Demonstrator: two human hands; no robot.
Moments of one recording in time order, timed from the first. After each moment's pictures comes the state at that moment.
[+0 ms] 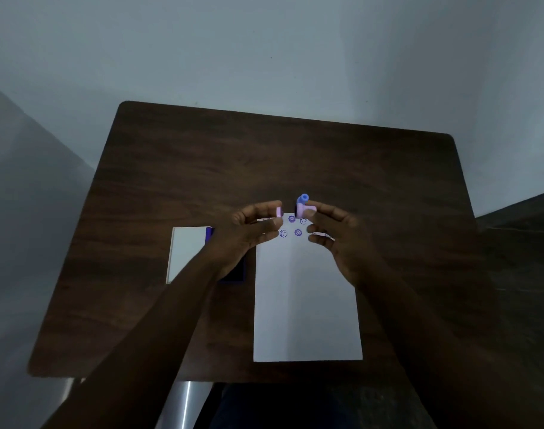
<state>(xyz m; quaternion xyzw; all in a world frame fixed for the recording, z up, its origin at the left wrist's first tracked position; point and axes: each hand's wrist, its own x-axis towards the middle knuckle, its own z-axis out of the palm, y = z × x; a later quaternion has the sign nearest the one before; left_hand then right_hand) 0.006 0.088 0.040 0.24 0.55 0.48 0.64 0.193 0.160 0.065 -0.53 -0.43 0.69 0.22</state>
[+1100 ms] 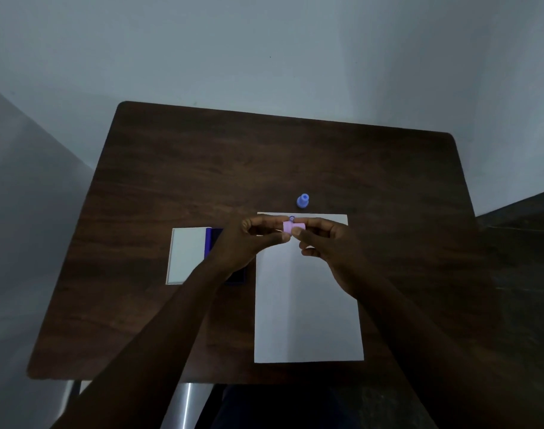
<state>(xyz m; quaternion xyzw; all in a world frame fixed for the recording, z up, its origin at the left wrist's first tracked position) 0.011 0.083 0.027 0.38 0.64 0.42 0.52 0.191 0.145 0.050 -0.54 -0.50 0.65 0.18</state>
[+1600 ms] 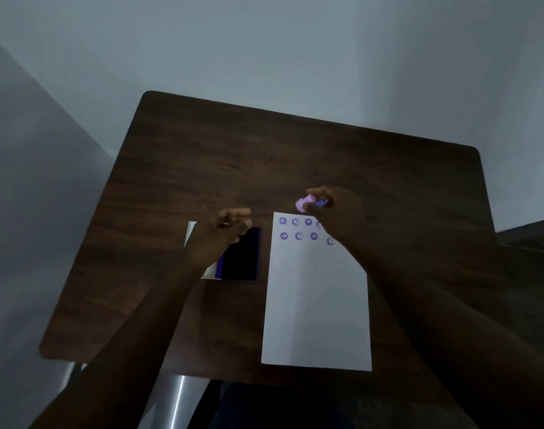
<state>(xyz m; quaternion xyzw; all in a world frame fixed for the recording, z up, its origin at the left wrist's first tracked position) -0.051 0.061 0.007 0.23 0.69 0.45 0.52 0.151 0.217 0.019 -0.52 -0.74 0.42 0.11</state>
